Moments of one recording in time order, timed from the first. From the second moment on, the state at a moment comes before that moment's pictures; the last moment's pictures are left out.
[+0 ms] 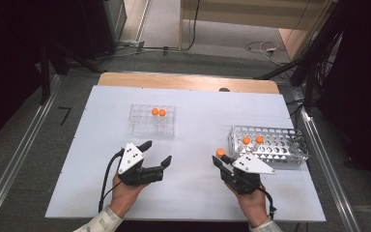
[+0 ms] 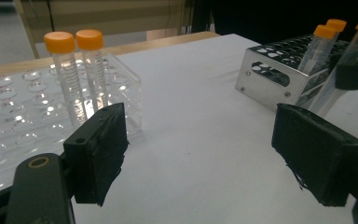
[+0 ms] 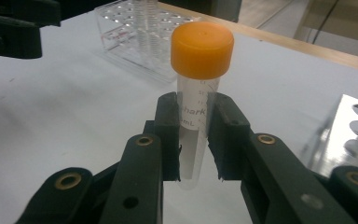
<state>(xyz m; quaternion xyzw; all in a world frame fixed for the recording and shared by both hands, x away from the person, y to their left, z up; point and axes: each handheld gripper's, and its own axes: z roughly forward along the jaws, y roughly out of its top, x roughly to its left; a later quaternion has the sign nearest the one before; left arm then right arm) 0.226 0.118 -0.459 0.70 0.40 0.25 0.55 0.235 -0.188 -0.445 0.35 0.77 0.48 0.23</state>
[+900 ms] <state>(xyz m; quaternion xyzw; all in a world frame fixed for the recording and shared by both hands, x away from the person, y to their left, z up) 0.220 0.104 -0.449 0.70 0.36 0.22 0.57 0.246 -0.099 -0.462 0.28 0.82 0.47 0.18</state>
